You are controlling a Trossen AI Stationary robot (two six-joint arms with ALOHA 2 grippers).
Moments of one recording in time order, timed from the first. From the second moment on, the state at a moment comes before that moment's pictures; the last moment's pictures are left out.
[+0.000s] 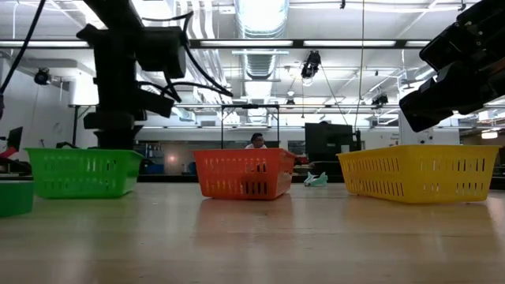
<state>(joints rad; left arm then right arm) 0.06 1.46 0.84 -0.84 -0.27 -0.24 0.11 0.61 0.06 0.24 -0.07 0.21</state>
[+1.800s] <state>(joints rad) 0.61 1.46 0.79 -0.03 -0.06 -0.69 0.11 0.61 0.05 0.24 -0.05 0.20</state>
